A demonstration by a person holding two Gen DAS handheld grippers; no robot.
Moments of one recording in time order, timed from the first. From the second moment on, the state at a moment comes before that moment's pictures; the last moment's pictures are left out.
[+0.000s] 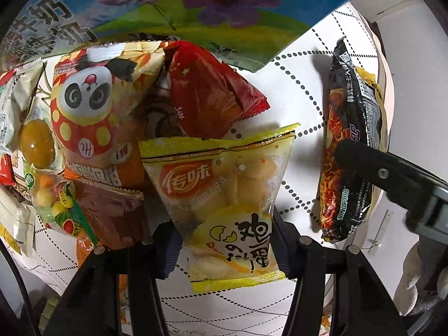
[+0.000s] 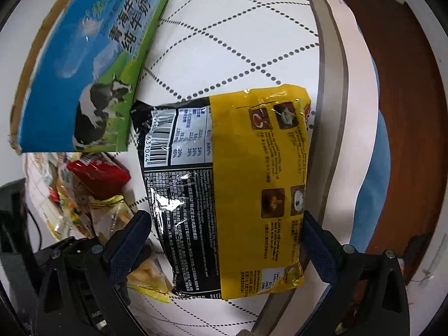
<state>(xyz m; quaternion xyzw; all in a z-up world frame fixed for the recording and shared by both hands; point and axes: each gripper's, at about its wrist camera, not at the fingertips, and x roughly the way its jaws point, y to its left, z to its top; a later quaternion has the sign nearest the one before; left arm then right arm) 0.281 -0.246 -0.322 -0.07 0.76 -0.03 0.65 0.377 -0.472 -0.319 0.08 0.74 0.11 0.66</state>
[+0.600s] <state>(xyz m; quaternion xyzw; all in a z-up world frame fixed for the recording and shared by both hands) 0.269 -0.288 -0.262 0.04 0.70 -0.03 0.71 0.309 -0.469 -0.291 0.13 0.69 0.04 0.71</state>
